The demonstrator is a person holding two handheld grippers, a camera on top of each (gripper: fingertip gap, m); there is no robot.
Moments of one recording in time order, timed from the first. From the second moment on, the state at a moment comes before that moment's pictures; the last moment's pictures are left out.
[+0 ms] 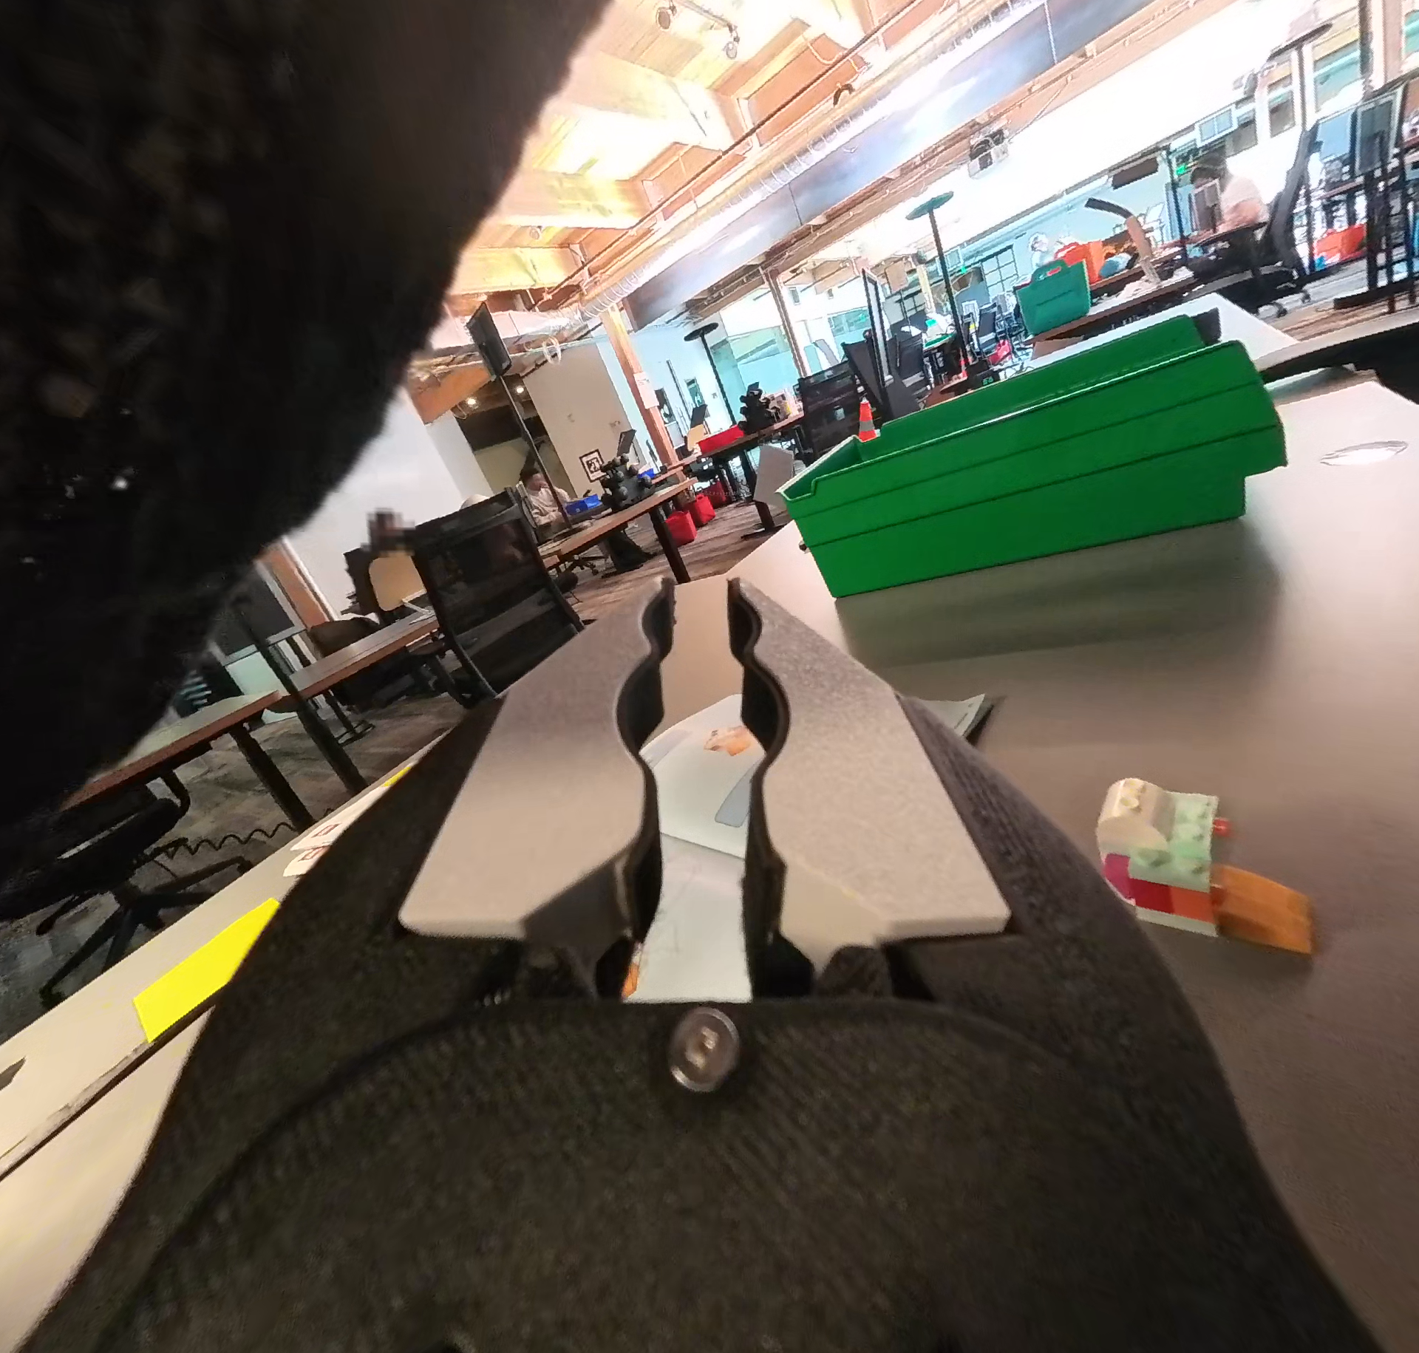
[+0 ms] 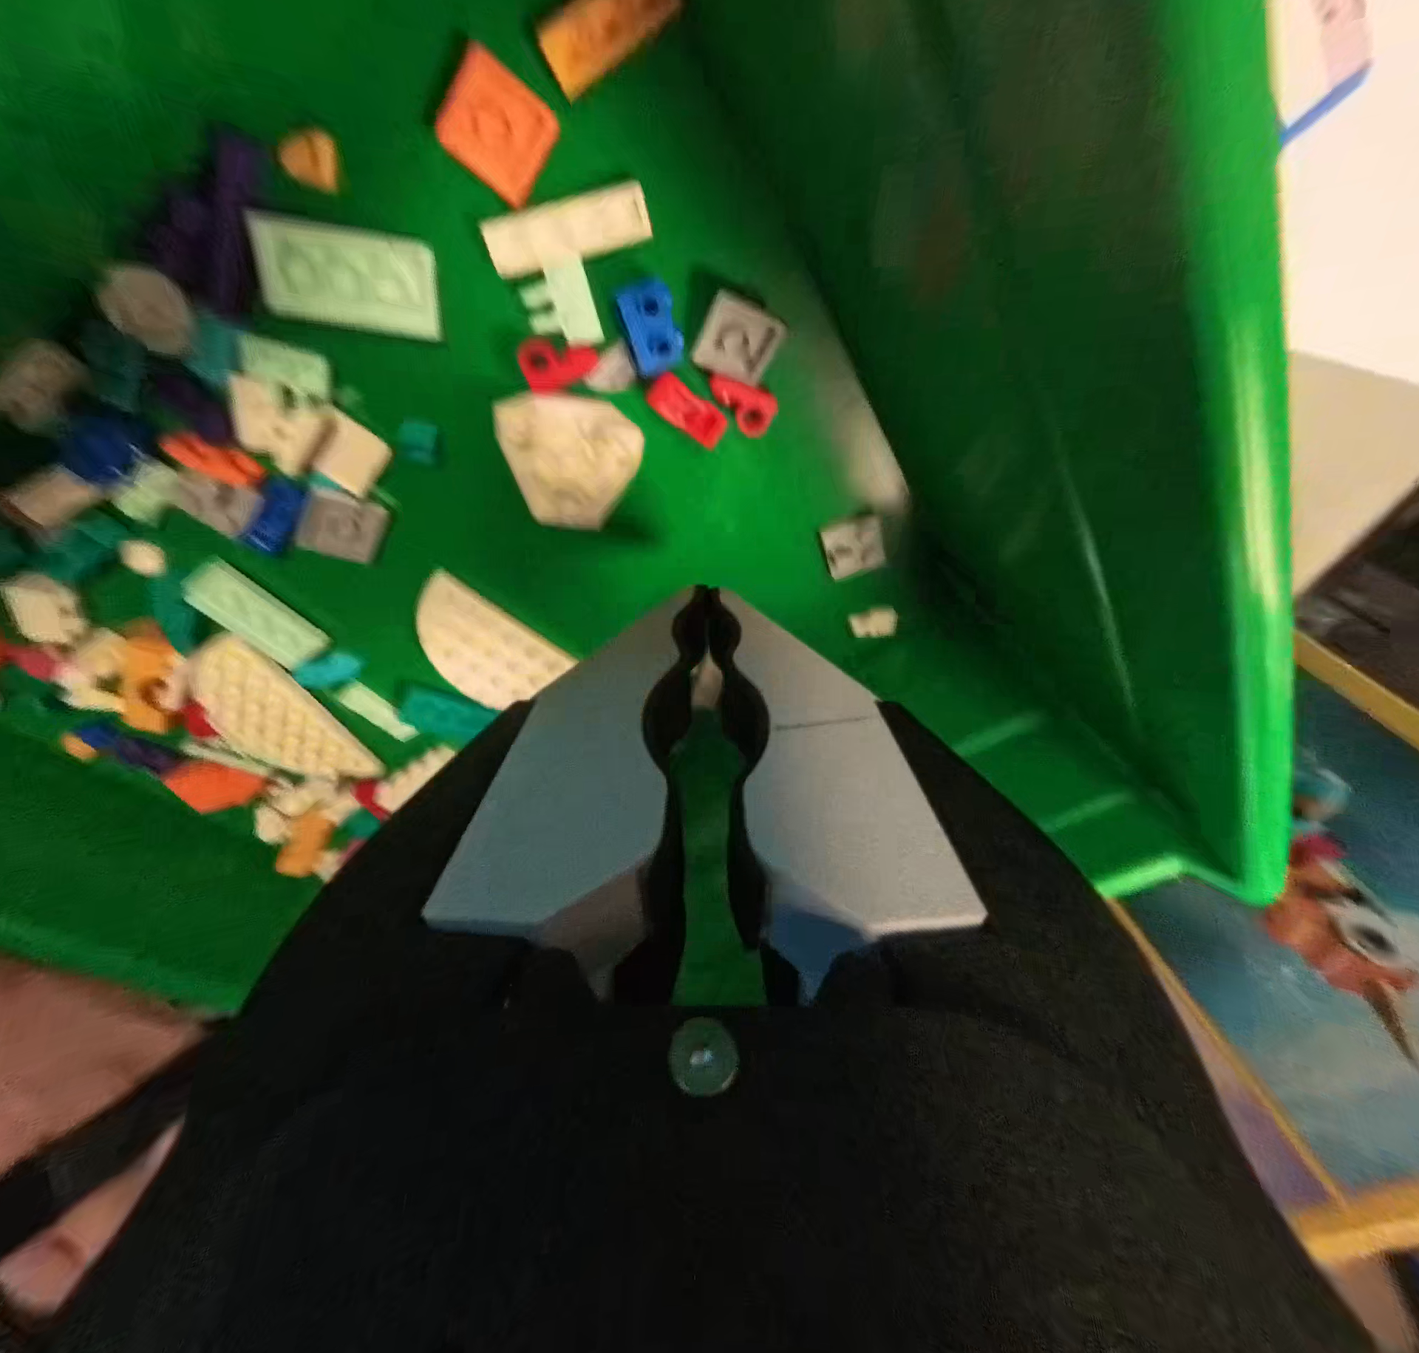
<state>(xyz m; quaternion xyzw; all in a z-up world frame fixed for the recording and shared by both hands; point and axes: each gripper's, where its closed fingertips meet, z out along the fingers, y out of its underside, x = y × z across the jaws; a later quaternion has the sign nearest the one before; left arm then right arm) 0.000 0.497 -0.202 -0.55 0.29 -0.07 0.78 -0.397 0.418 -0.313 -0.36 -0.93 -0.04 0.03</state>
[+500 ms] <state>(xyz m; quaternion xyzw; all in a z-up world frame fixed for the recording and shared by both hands) 0.001 0.496 -0.202 -0.55 0.29 -0.07 0.78 -0.327 0.470 -0.321 -0.21 -0.94 -0.27 -0.05</state>
